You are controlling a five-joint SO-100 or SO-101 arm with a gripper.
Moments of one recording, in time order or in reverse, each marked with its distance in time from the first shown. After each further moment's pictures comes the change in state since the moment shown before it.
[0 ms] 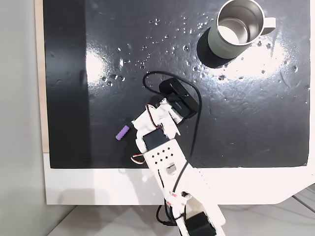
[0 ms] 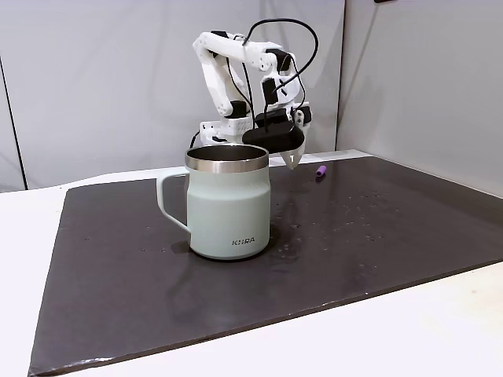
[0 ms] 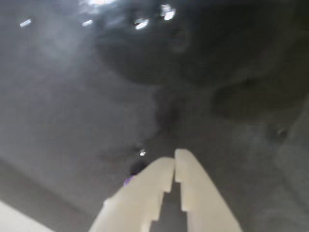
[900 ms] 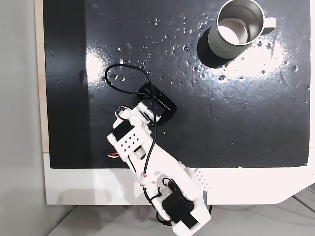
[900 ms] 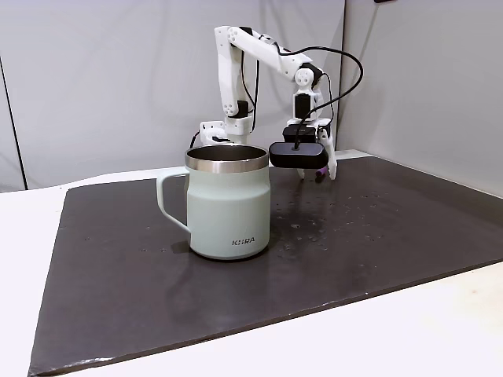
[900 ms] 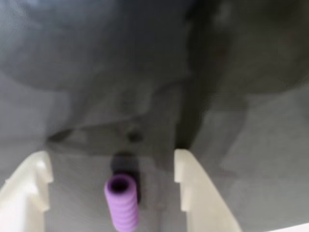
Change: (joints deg) arm -13.6 -21.4 -11.1 1.1 5.8
